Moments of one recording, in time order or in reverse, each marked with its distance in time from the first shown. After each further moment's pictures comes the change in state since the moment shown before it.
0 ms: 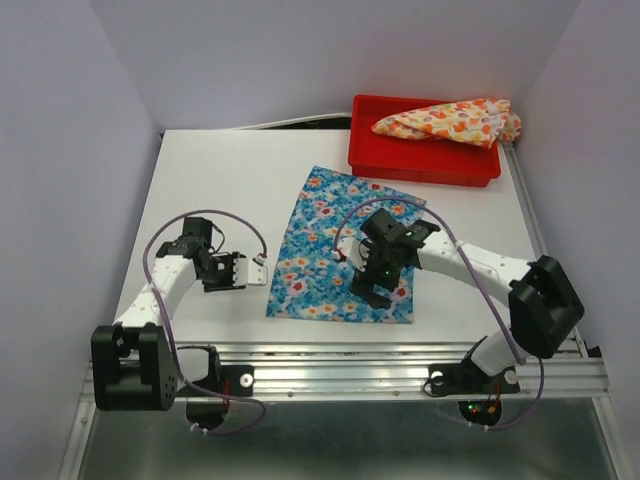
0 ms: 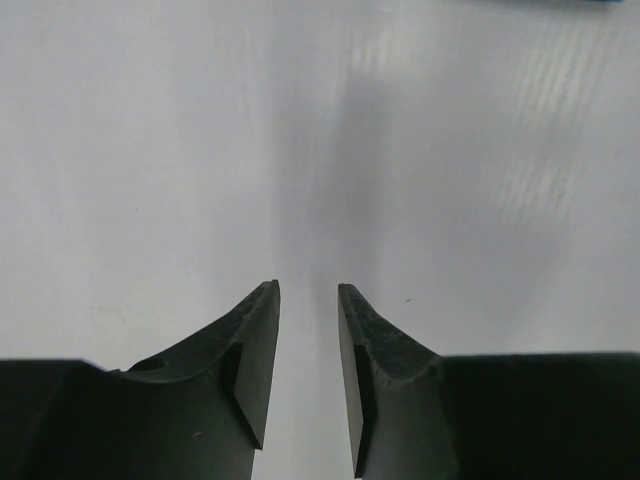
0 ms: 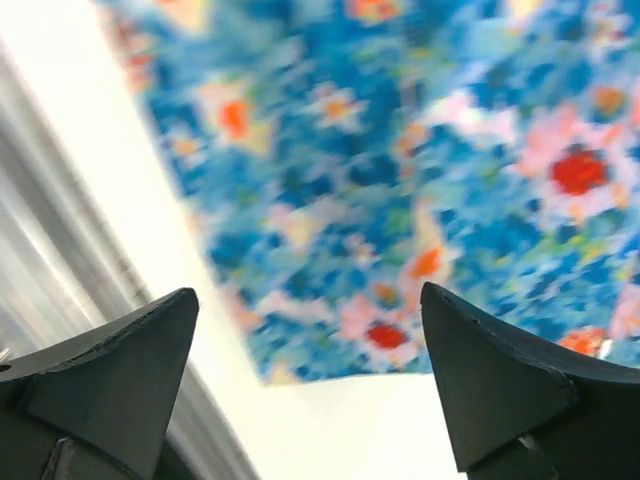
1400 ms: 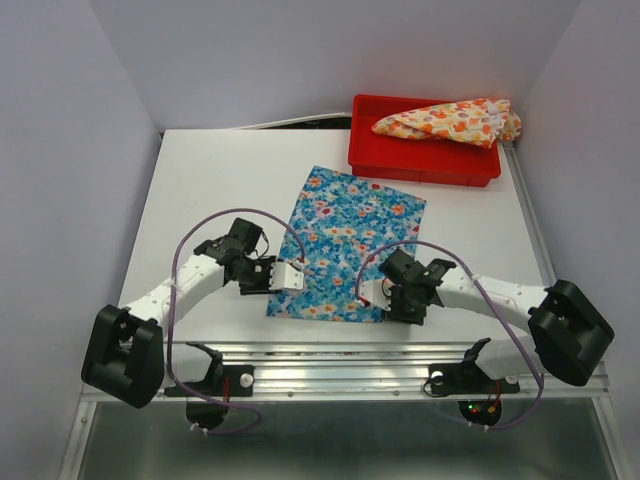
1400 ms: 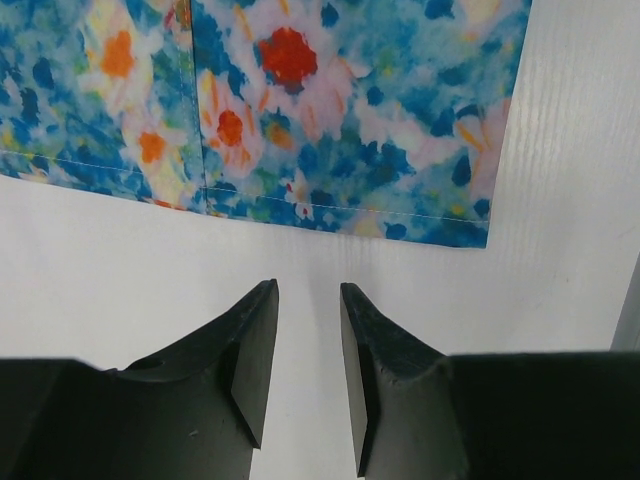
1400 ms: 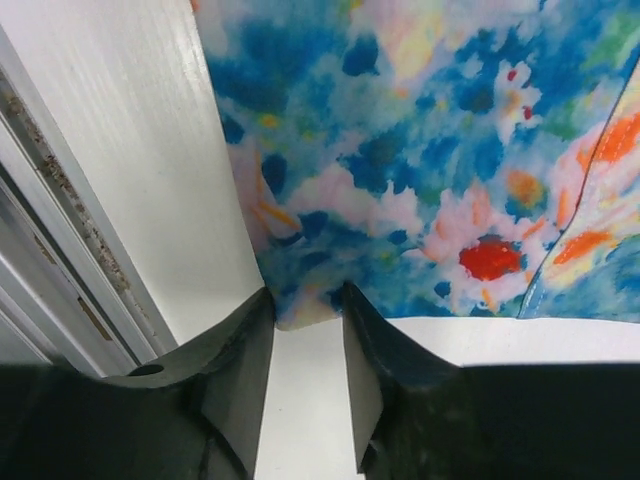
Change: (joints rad) left arm -0.399 0.009 -0.010 0.100 -0.010 -0.299; right arm 0.050 -0.229 -0.386 0.069 0.120 -0.168
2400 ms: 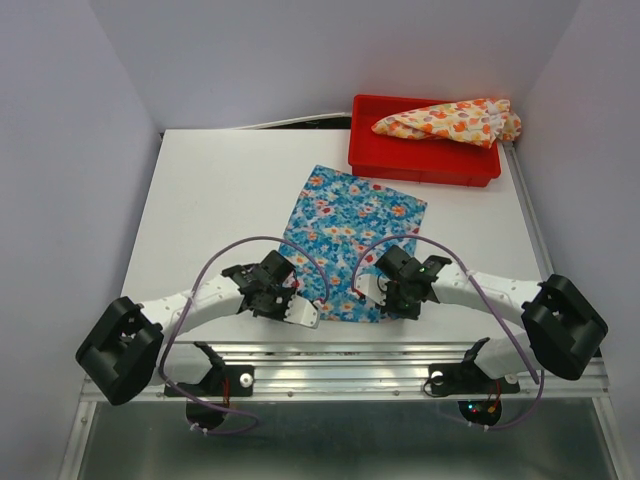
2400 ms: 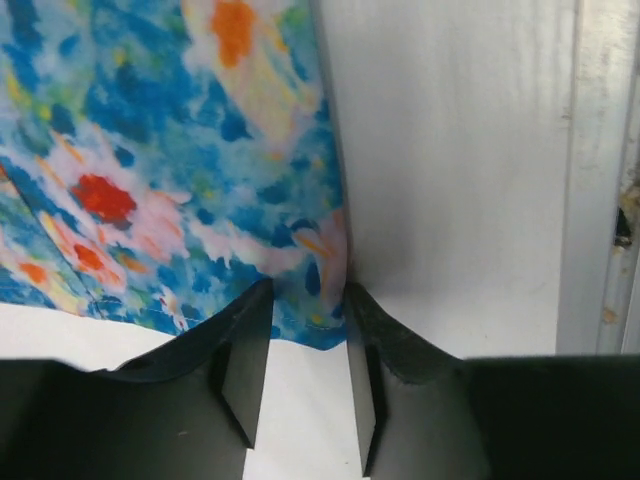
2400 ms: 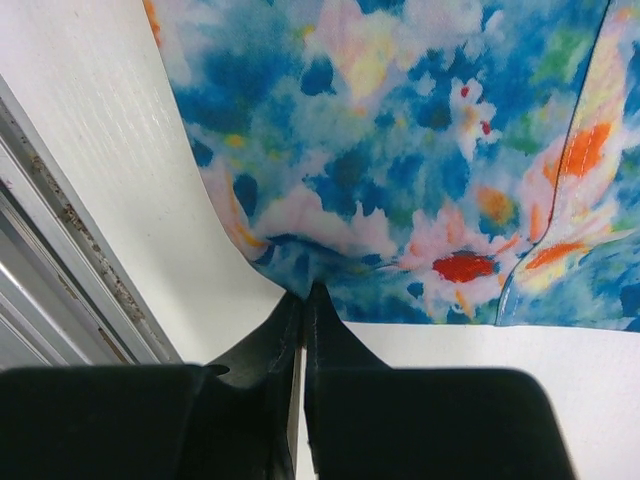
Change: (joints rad) left arm -0.332 0.003 -0.145 0.099 -0.225 -0.090; right arm 0.000 0.043 0.033 0.038 -0.023 0.078
